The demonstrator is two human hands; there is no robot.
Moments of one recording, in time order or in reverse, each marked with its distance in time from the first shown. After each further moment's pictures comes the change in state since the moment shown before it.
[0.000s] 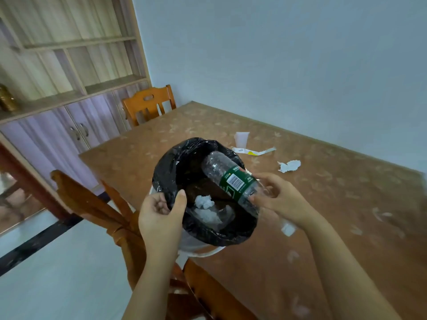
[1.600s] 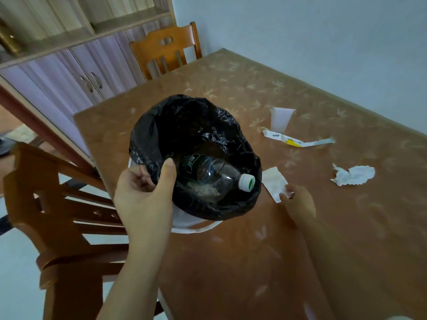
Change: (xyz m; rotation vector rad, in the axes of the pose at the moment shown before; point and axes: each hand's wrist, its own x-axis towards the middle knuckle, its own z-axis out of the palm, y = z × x) left_hand 0.114 -0.073 0.150 0.123 0.230 -0.020; right_hand 0.244 0.271 0.032 -0.287 0.112 0.393
